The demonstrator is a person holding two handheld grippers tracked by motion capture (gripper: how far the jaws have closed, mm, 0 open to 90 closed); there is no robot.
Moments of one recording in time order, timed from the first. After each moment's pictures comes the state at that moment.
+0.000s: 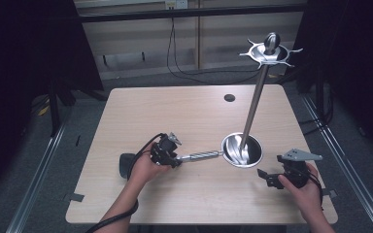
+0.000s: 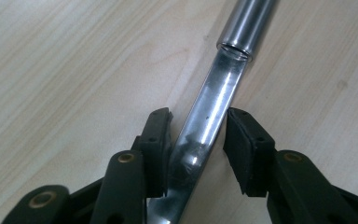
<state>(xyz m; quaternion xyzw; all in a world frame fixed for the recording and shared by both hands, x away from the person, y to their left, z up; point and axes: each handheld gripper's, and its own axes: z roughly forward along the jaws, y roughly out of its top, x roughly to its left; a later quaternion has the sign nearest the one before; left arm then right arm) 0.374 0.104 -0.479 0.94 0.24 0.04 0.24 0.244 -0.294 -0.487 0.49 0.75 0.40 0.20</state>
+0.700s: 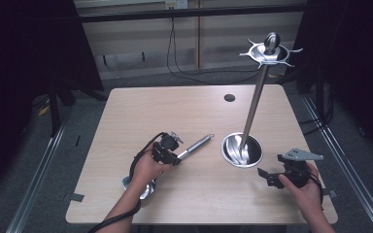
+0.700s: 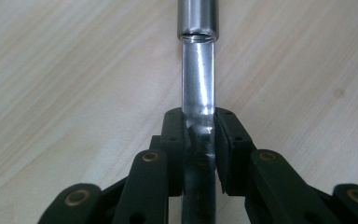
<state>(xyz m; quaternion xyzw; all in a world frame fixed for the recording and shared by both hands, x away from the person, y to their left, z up) 0.373 0.099 -0.470 0.93 0.28 0.04 0.22 0.244 -0.294 -0.486 0.49 0.75 0.40 0.21</state>
